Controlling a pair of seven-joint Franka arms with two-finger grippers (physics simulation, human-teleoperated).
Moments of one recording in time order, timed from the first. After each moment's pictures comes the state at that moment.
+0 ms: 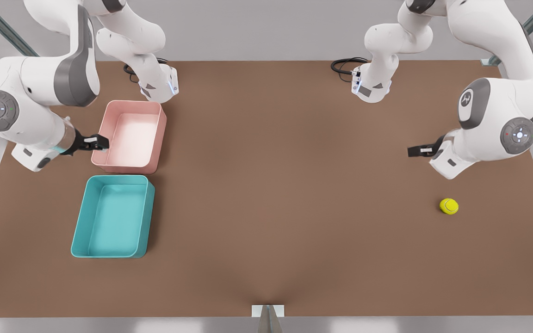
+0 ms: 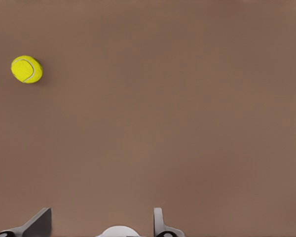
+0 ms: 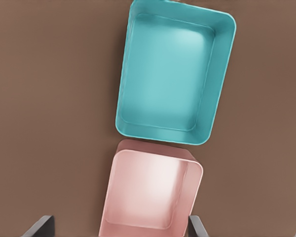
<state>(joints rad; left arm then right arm) -0.01 0.18 -0.06 -1.48 -0.02 1.35 -0.12 0.13 0.17 -0.04 -1.37 -0.09 1.32 -0.08</state>
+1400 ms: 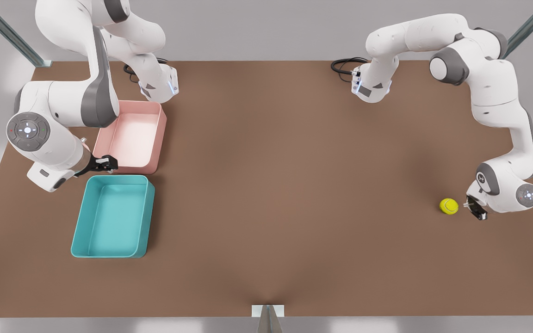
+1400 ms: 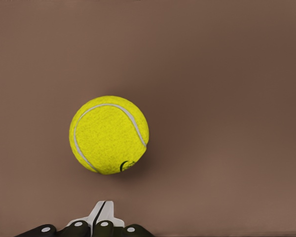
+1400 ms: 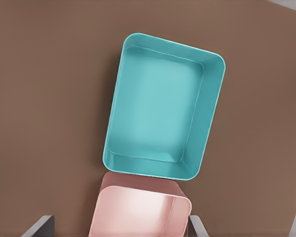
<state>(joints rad) 0.30 0.73 0.13 -1.60 0.12 2.22 1.80 0.17 0.27 -0.05 -1.33 -0.16 1.44 -0.08</state>
